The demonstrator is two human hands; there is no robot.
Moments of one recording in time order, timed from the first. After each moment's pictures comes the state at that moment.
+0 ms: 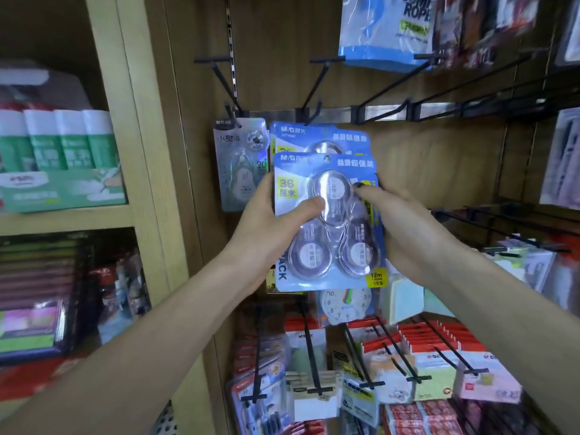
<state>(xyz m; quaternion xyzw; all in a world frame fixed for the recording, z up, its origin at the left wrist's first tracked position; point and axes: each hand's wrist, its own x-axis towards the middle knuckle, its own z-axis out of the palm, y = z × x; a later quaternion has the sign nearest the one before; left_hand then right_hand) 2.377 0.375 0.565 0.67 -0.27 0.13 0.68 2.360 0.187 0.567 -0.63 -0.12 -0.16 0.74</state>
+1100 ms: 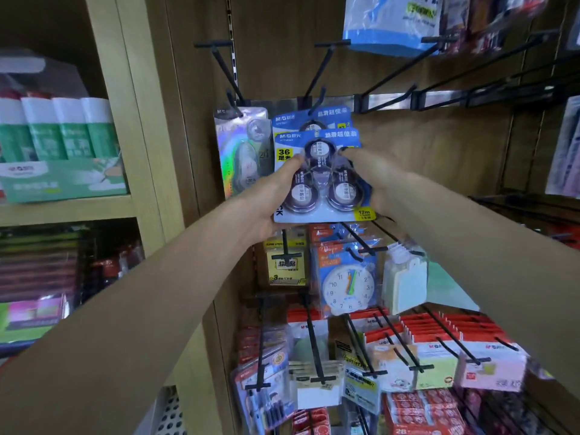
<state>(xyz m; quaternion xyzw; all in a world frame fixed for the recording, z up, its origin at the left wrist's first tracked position) 2.402 0.367 0.602 0.72 -0.10 -0.02 0.69 2.411 0.205 0.615 -0.70 0.01 -0.17 0.70</state>
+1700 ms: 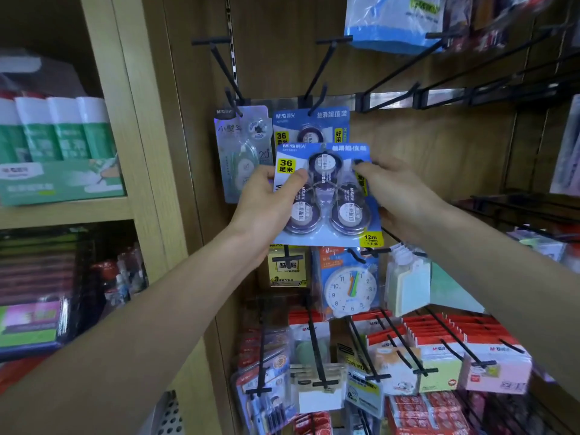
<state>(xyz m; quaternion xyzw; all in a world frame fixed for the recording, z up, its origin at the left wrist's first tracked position) 2.394 0.370 0.581 0.71 -0.15 0.17 0.66 2.392 0.192 0.590 -0.70 -0.04 -0.23 0.67</state>
